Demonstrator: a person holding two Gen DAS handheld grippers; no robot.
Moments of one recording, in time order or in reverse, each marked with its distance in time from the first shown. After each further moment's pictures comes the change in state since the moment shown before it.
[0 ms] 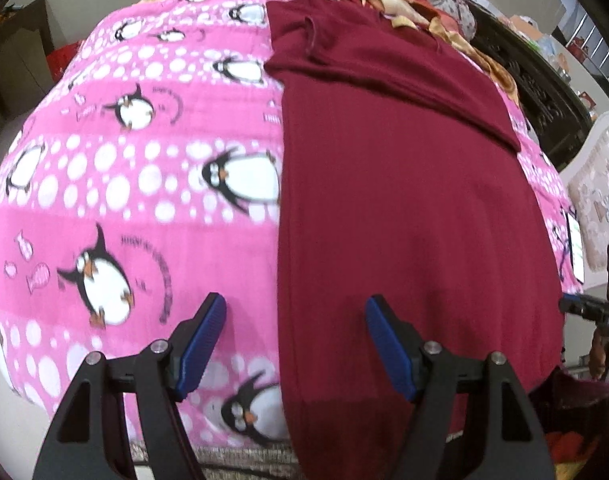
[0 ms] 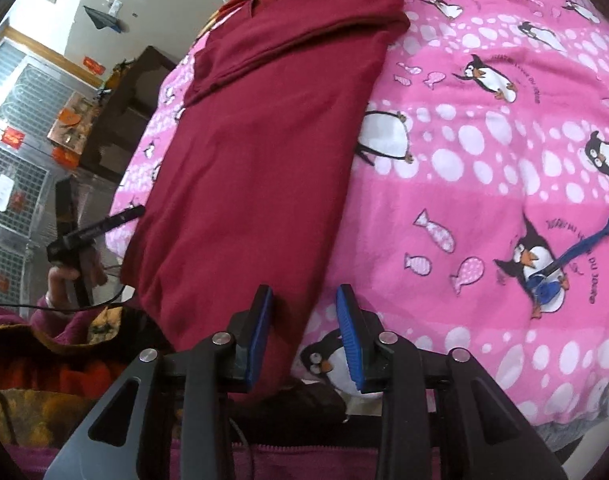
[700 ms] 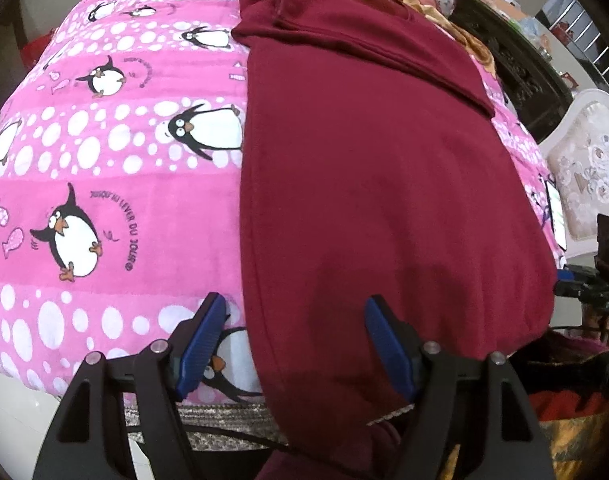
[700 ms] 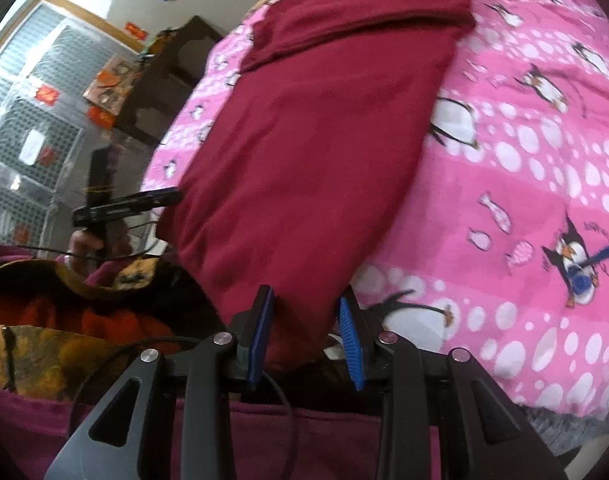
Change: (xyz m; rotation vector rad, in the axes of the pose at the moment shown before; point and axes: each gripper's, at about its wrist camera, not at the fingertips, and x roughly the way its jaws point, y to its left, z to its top) left arm 0.000 -0.007 -0.016 0.037 0.079 -0.079; right arm 0.002 0.029 -0.008 -0.134 0.056 0.107
